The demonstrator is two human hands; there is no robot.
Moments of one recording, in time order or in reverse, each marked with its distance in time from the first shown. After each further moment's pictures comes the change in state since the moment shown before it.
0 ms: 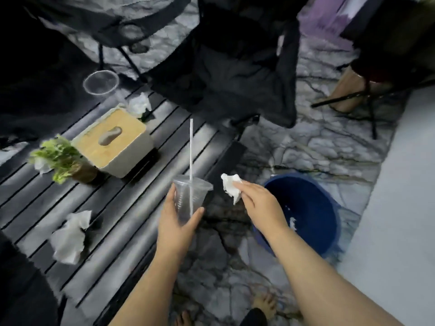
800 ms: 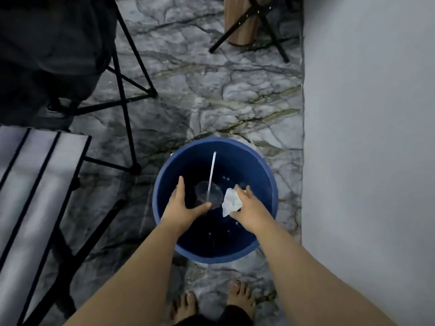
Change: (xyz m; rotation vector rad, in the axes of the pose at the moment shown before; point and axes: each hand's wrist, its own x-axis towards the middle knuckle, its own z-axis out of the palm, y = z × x) left_hand 0.066 -0.072 0.324 0.483 -0.709 -0.006; right_hand -0.038 0.301 0.000 0.141 -0.130 0.737
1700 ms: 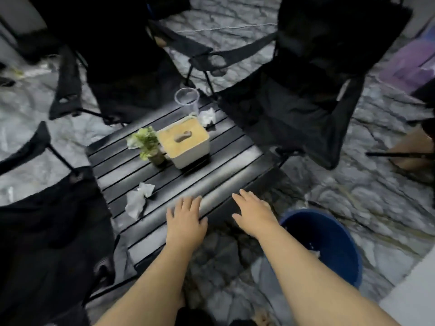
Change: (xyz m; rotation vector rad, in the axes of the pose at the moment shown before) left_hand -0.336 -0.049 -0.223 0.285 0.631 -0.368; right_hand -0.236 -0.323 0.053 -0.946 -0.228 -0.772
